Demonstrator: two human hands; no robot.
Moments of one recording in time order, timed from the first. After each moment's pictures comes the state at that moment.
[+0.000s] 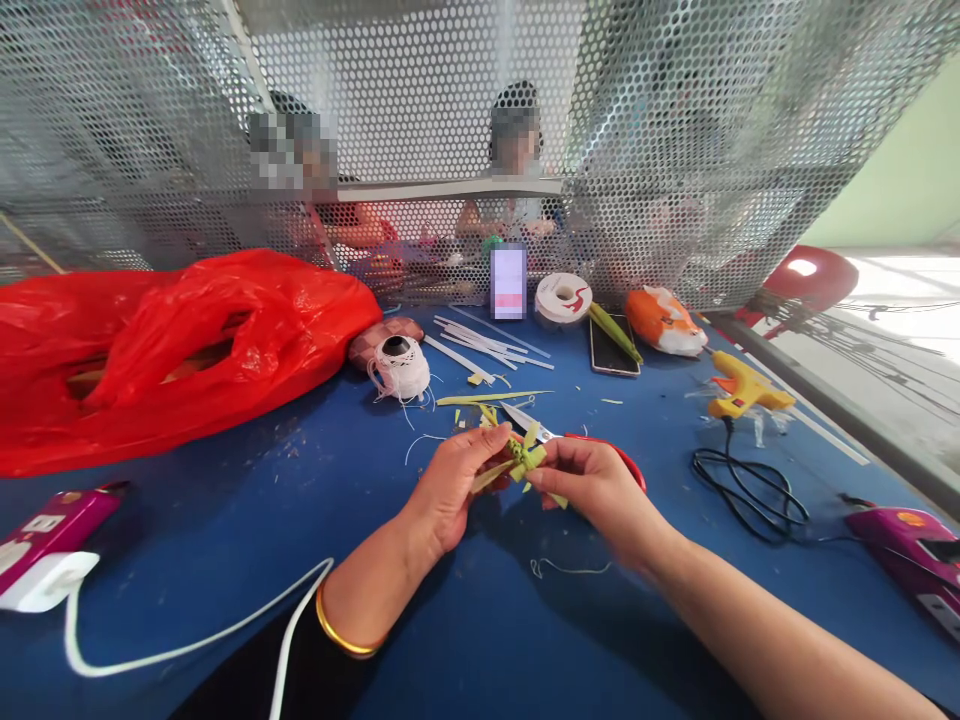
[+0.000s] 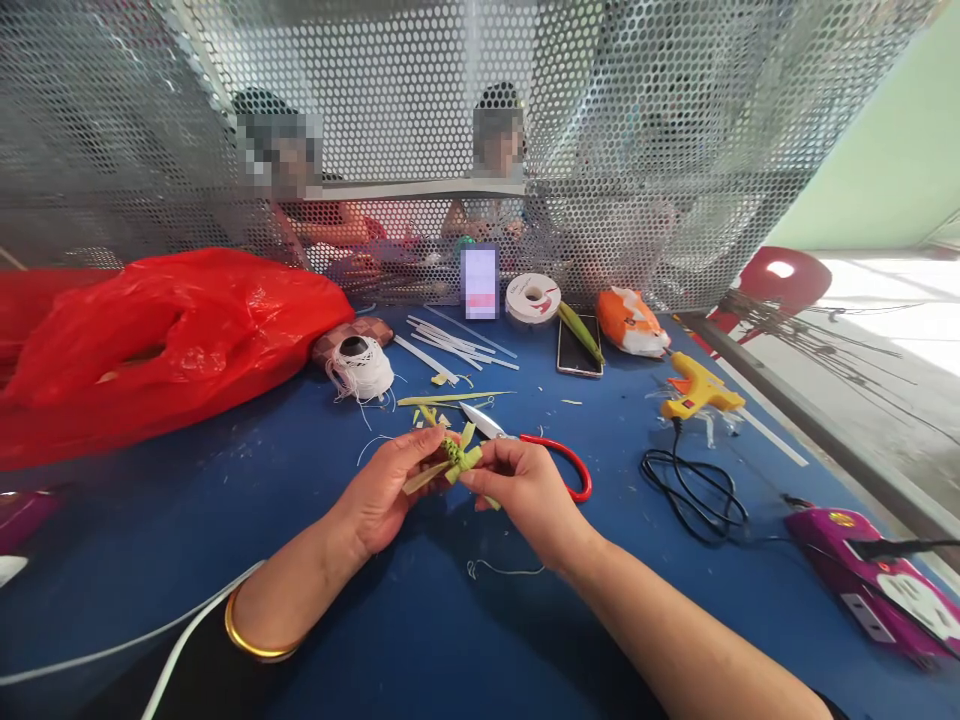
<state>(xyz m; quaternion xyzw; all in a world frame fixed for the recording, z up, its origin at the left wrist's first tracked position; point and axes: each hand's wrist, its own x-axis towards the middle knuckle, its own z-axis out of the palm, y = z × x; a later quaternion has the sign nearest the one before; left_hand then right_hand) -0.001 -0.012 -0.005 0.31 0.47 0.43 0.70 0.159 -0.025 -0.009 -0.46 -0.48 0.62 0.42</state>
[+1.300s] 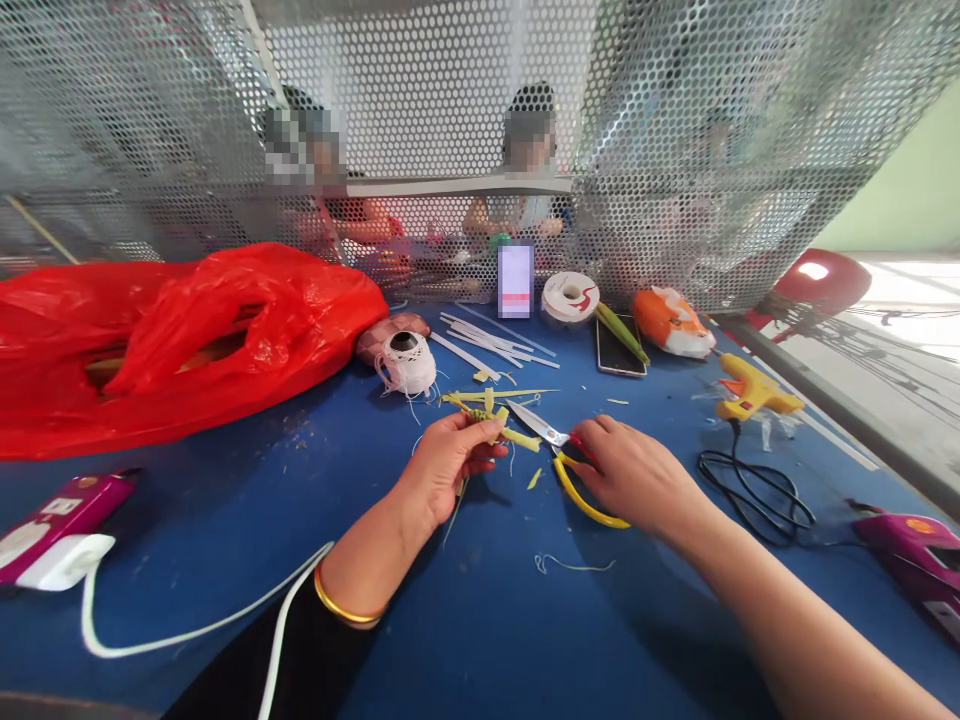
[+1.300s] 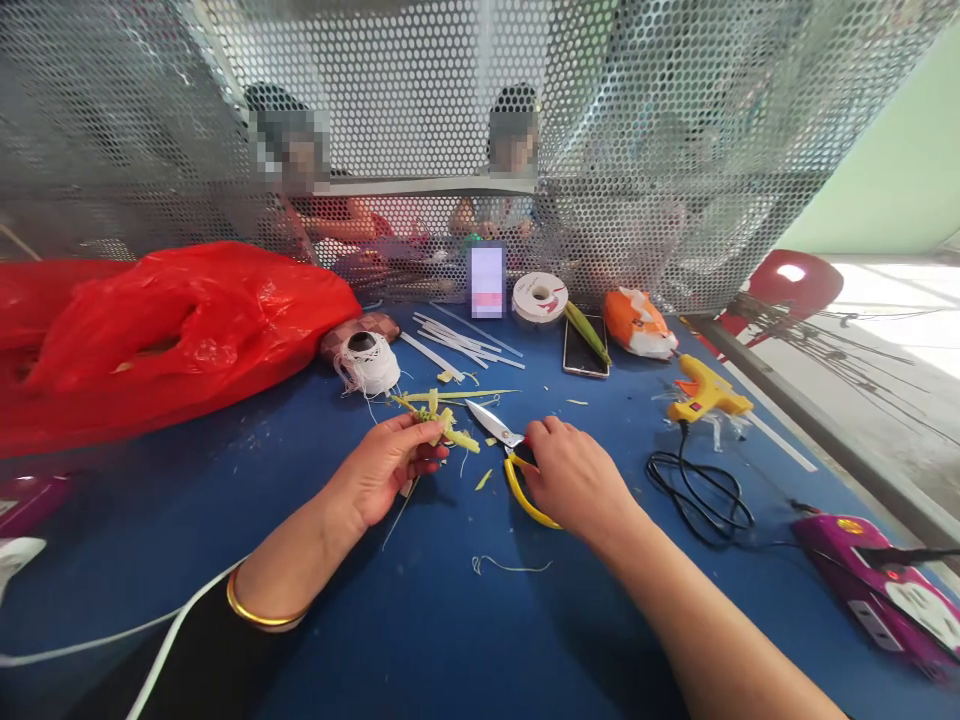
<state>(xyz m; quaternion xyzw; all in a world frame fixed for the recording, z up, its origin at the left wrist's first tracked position) -0.014 0.003 -0.002 0.30 0.53 0.44 0.66 0.200 -0.008 -0.011 -0.60 -0.80 0.07 0.07</state>
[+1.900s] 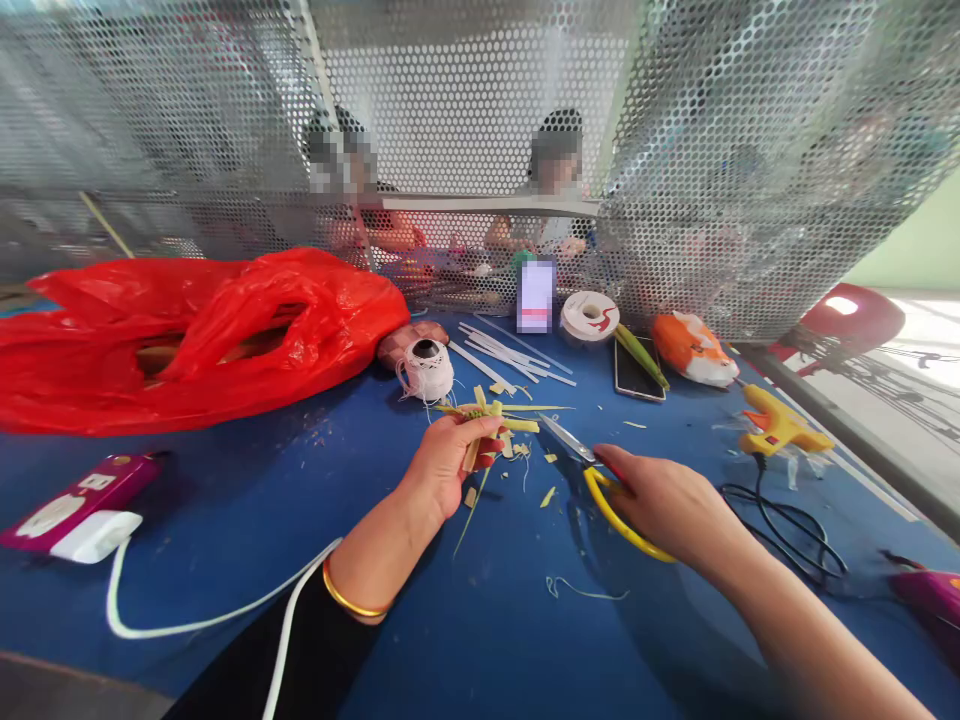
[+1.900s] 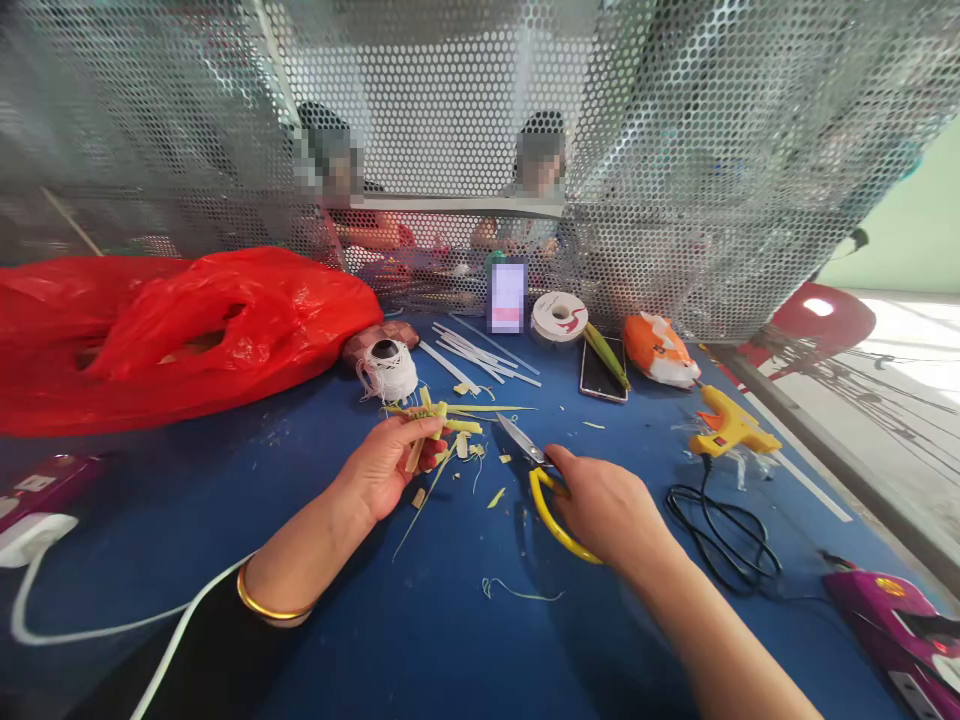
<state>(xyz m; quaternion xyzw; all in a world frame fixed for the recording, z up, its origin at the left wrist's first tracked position) -0.024 0.010 0.002 0.23 0.51 0.53 0.64 0.212 -0.007 -0.007 -0.63 -0.77 0.08 -0.05</state>
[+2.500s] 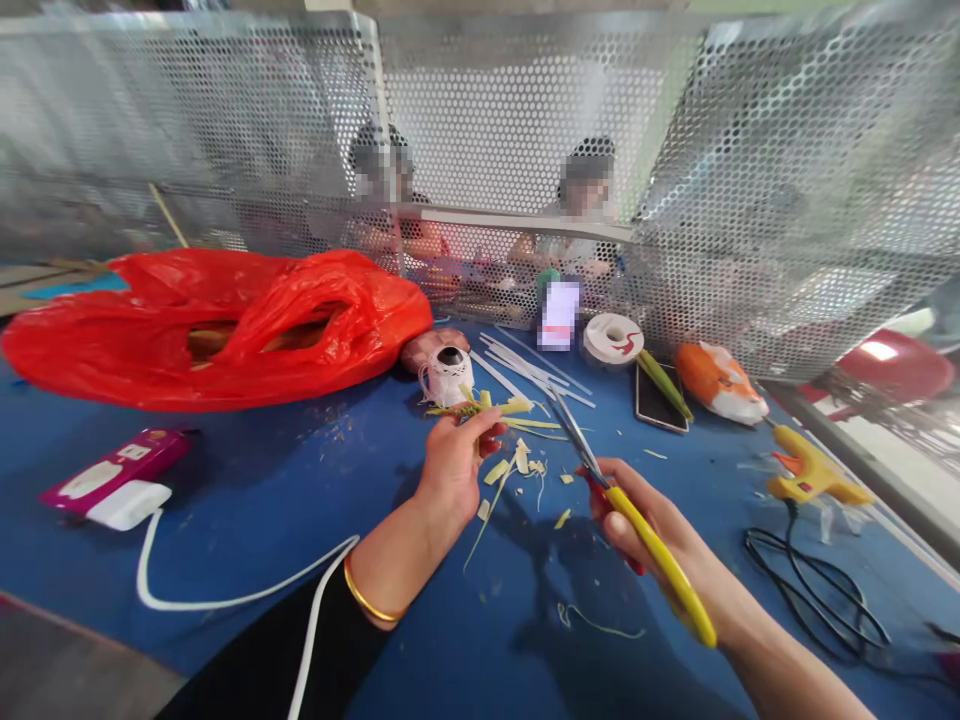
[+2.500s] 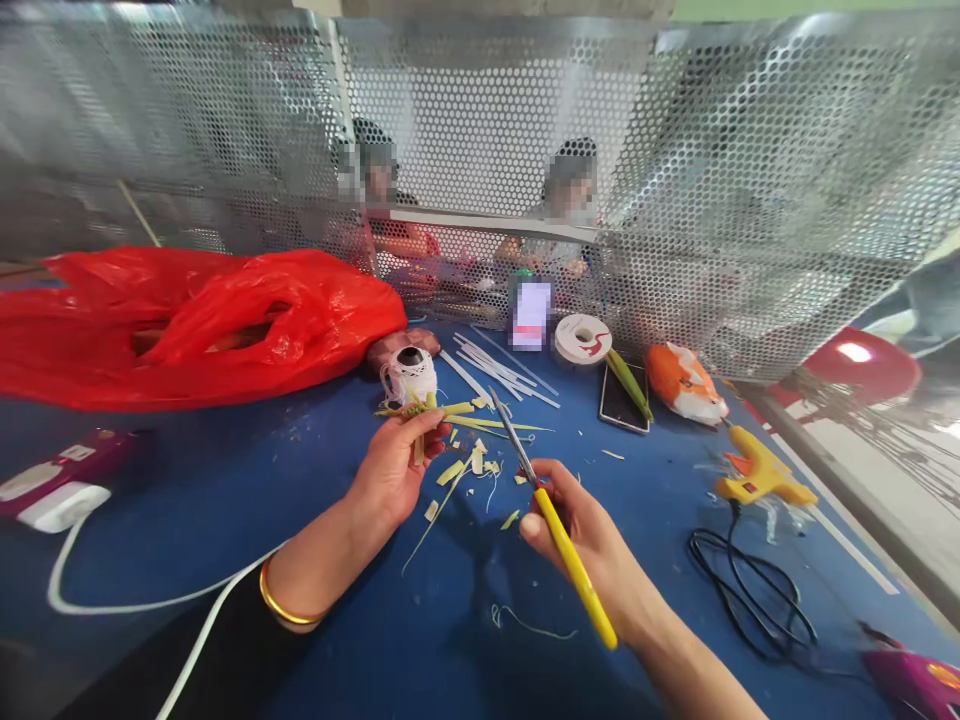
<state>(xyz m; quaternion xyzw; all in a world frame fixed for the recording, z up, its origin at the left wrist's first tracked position) -0.020 0.014 0.000 0.14 0.45 0.68 0.56 0.187 -0.029 0.002 -0.44 -0.66 0.53 0.30</state>
